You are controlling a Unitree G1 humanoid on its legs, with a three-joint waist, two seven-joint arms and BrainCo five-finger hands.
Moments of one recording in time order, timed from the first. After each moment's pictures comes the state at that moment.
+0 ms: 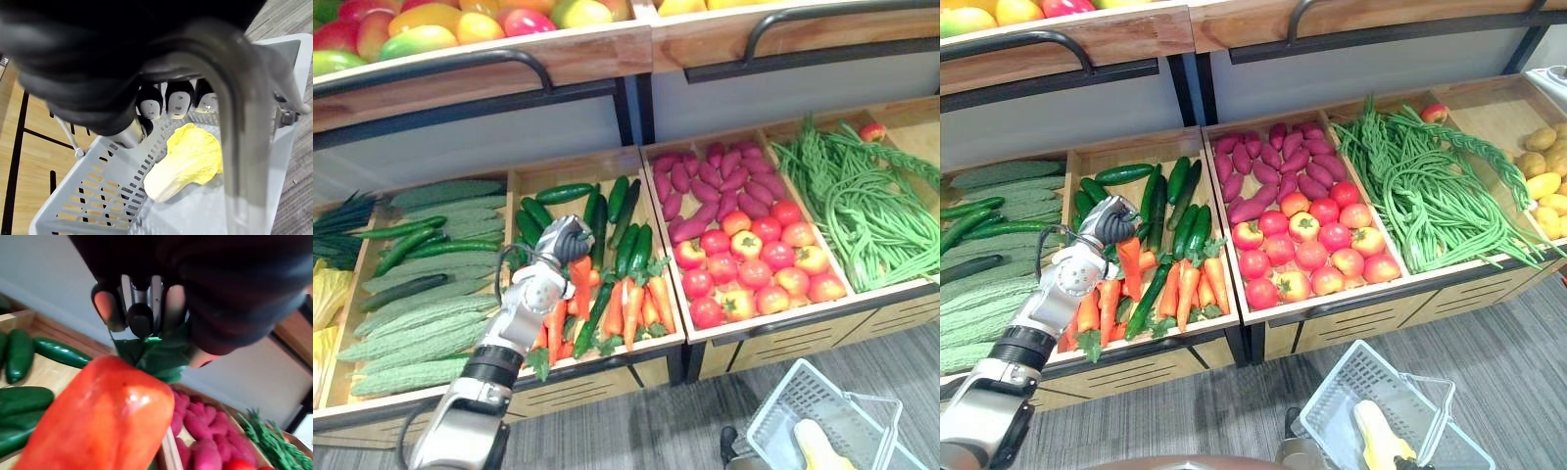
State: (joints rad) left arm -0.48 0.53 -0.20 0.44 0.43 -0.19 0.11; right arm 0.20 -0.14 -0.59 0.95 -0.14 -0.11 -0.26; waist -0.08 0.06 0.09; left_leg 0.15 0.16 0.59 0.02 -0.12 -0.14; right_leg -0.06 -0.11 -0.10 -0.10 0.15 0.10
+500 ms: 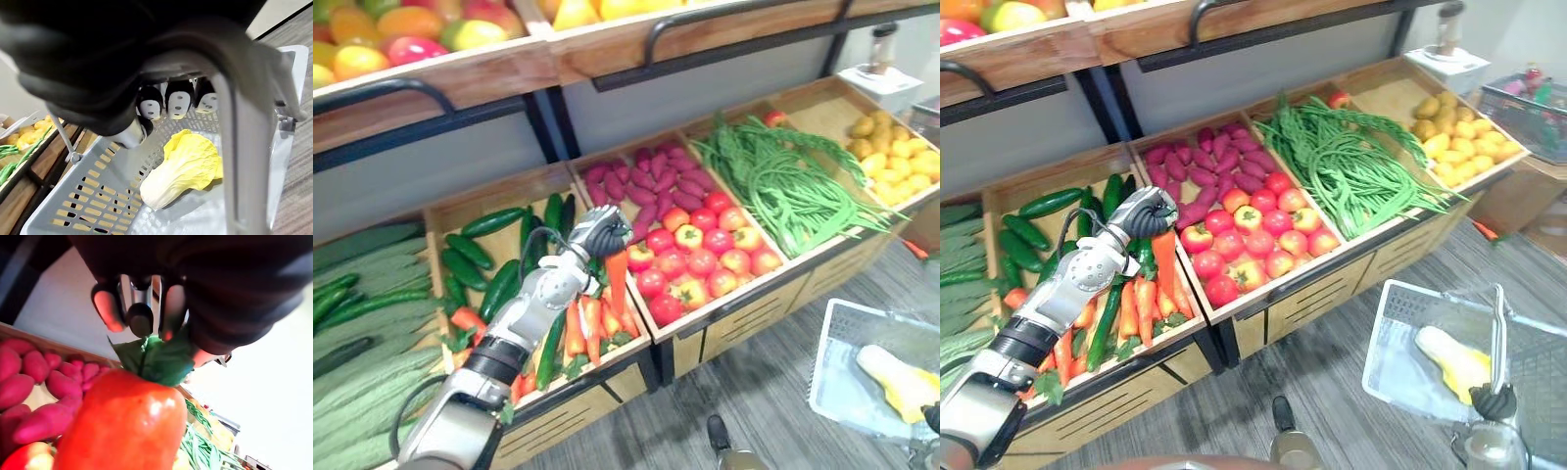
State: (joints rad) left arm -0.52 0.56 -0.35 0.32 0.35 -0.25 0.05; right arm 0.12 -0.49 -0.51 0.76 -0.31 -0.12 -0.19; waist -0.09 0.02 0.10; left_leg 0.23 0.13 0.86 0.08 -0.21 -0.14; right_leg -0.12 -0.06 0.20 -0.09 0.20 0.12
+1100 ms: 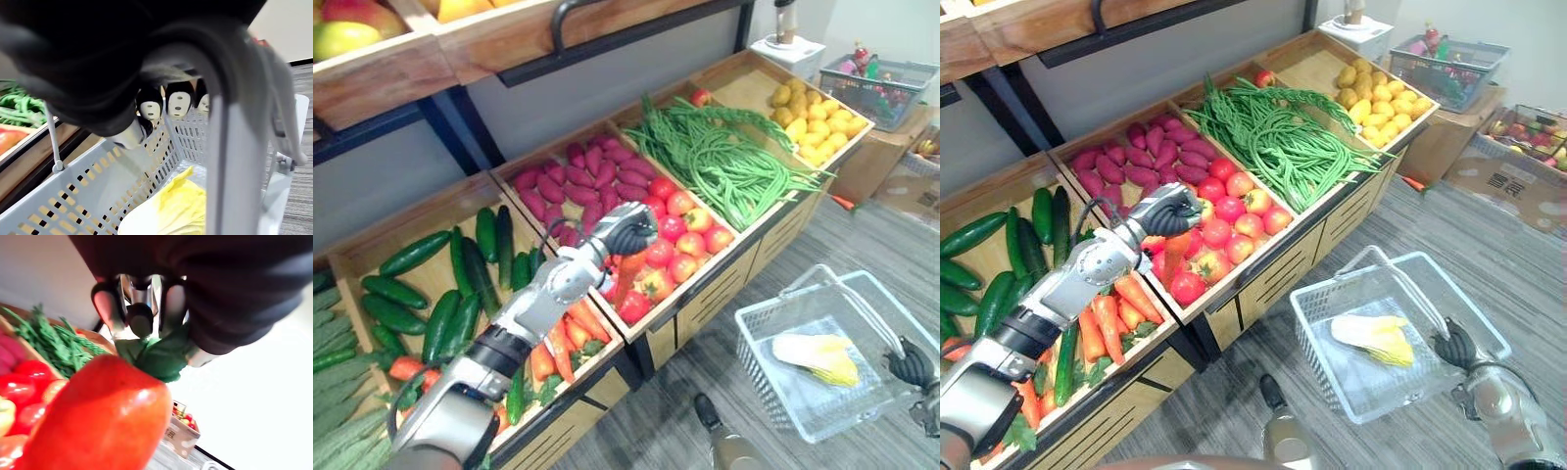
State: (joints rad) left arm -0.62 0.60 -0.50 0.20 0.28 -0.28 -0.02; right arm 0.16 -0.81 -0.09 0.51 -0.35 -0.29 0.02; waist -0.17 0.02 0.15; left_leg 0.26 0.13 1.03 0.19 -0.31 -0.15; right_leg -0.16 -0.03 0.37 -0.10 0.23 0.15
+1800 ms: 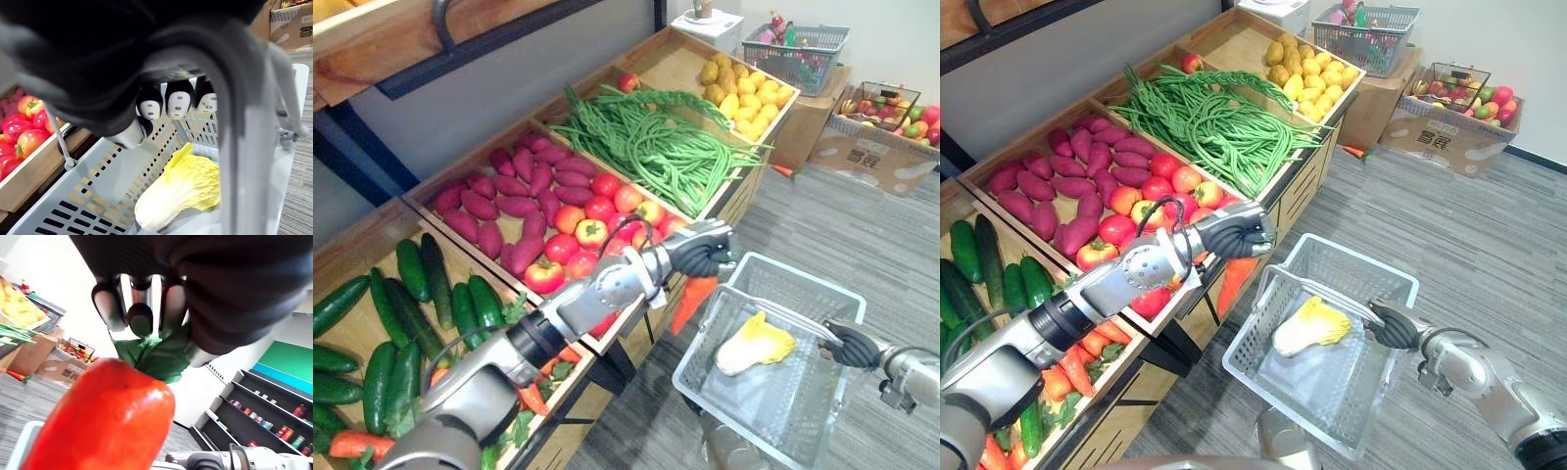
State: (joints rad) left arm -0.75 0.49 -0.74 0.08 0.12 -0.32 -0.11; right arm 0.12 -1.04 0.20 0.14 -0.22 -0.34 0.20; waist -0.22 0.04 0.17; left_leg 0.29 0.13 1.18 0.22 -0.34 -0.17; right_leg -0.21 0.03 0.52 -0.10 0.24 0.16
